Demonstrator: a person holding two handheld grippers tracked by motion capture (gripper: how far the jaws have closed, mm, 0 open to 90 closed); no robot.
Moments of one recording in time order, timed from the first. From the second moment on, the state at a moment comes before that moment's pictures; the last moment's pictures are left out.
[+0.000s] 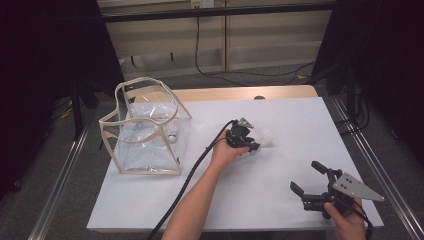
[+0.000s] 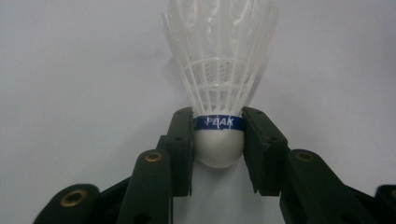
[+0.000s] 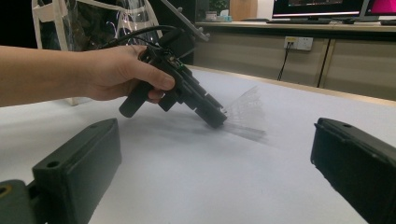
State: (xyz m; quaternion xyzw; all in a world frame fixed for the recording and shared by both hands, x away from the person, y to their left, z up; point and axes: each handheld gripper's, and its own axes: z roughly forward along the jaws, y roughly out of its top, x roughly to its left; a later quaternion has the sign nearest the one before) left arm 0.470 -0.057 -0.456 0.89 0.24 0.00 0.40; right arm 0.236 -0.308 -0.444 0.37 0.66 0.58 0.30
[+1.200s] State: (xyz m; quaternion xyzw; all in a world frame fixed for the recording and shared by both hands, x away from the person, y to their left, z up) left arm 0.445 -0.020 -0.419 0.89 0.27 -0.09 0.36; right arm 0.236 -0.306 -0.443 0.37 0.66 0.58 0.30
